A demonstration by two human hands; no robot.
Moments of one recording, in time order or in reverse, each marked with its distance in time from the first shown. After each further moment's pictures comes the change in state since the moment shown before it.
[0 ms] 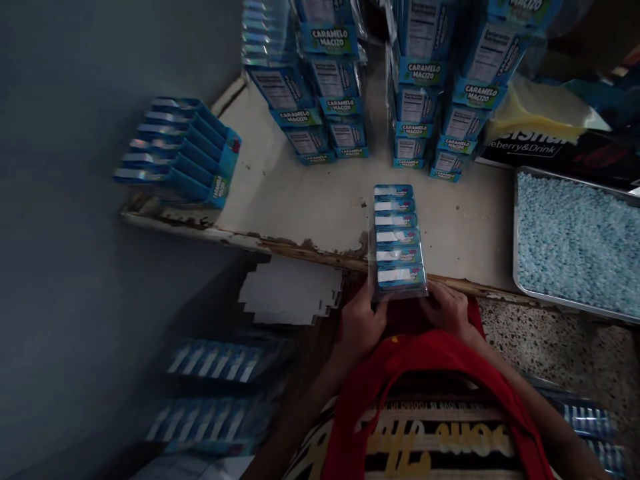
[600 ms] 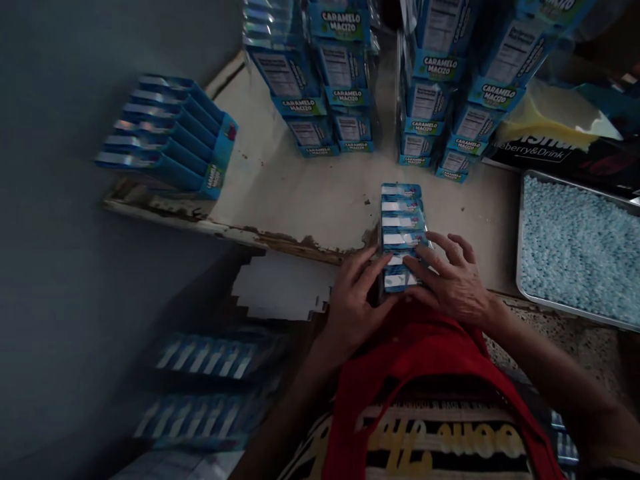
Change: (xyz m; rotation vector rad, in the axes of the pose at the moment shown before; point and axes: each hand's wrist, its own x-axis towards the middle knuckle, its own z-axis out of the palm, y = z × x) left_hand 0.049 0.031 -0.048 0.047 -0.051 0.300; right_hand 0.097 -0.005 -0.043 -0.164 -0.301 -0.313
